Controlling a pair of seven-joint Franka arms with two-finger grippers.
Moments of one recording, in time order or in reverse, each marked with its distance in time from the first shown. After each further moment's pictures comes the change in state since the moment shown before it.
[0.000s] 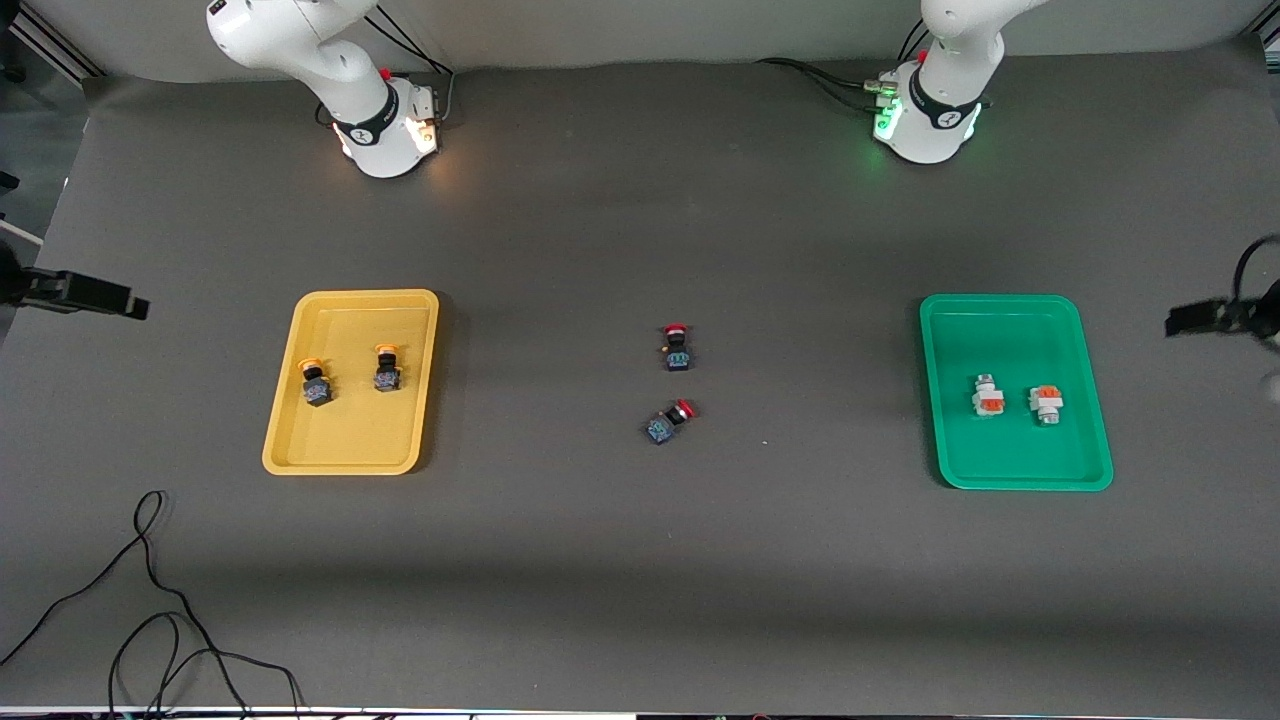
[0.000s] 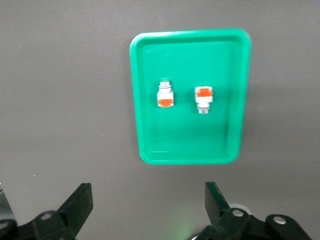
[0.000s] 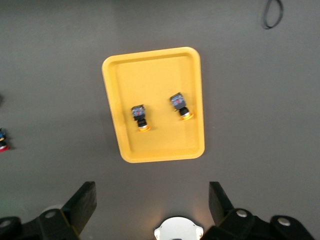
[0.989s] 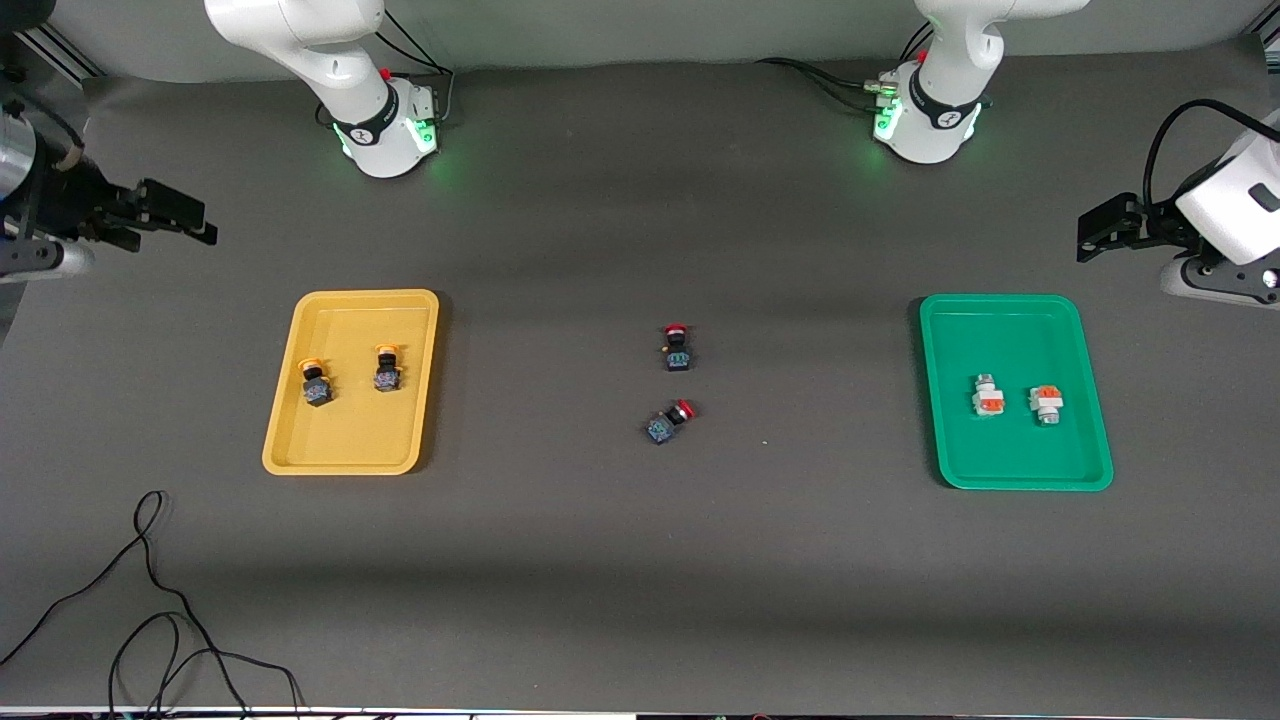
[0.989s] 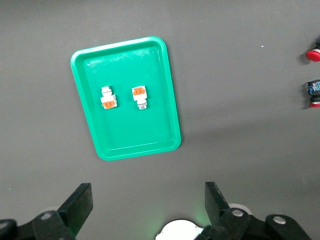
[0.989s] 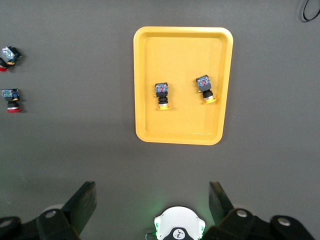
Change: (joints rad) left arm -0.463 -0.141 0.298 -0.017 -0.123 -0.076 -0.036; right arm -0.460 -0.336 0.670 -0.312 -0.123 0.090 0.068
